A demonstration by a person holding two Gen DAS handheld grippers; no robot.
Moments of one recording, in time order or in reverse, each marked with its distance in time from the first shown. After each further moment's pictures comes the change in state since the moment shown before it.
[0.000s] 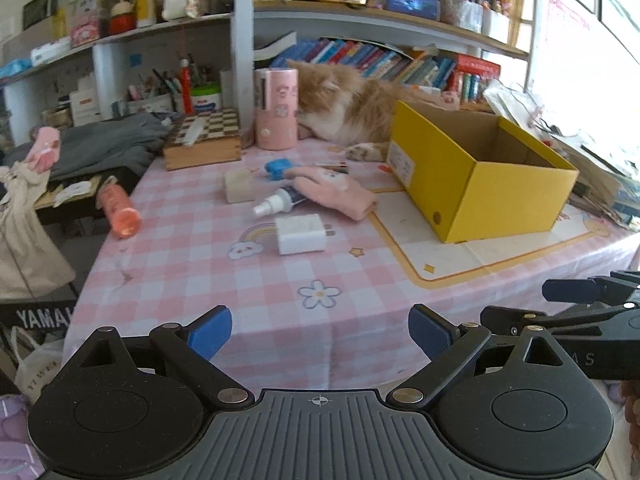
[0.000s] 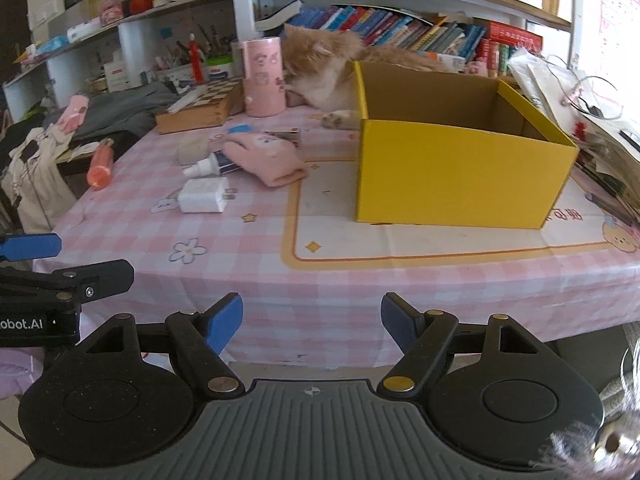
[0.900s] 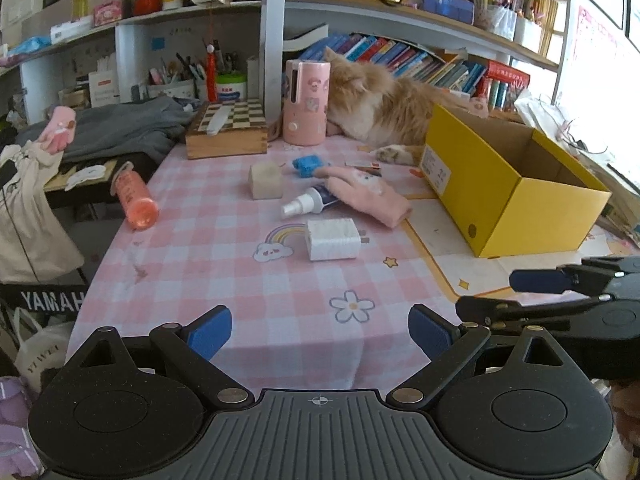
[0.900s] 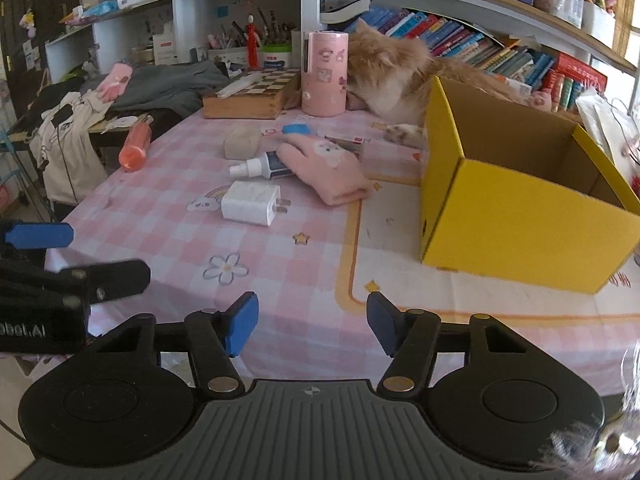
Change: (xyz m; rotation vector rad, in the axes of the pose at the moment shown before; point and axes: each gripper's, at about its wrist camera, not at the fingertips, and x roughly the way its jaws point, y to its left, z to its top) left arm 0.027 0.020 0.012 -0.054 0.015 0.026; right arm 0.044 0.031 0.031 -0.151 0.014 0.086
